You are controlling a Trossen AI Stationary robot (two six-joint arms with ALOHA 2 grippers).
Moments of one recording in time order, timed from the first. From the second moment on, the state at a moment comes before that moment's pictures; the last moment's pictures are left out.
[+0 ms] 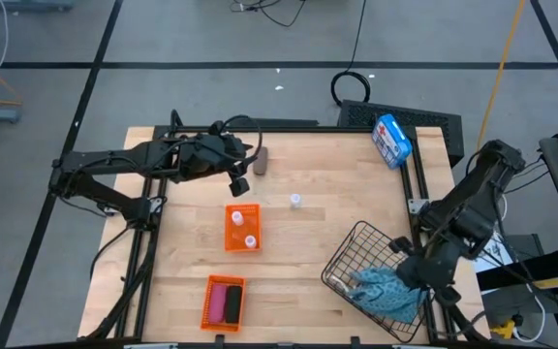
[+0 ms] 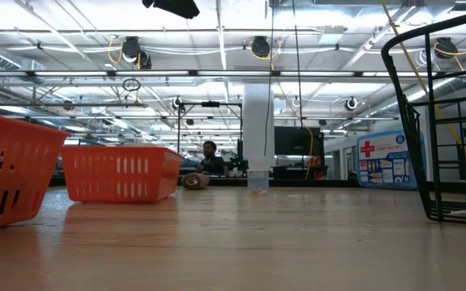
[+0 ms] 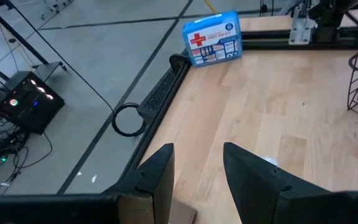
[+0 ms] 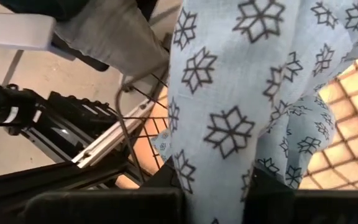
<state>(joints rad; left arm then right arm) 0.05 1.30 1.38 -0.63 -0.44 0.05 0.87 1.12 1.19 -1.06 -0.16 0.47</state>
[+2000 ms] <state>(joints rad) 0.05 1.31 1.38 -0.62 -0.45 0.07 0.60 1.16 1.17 -1.22 0.24 0.28</state>
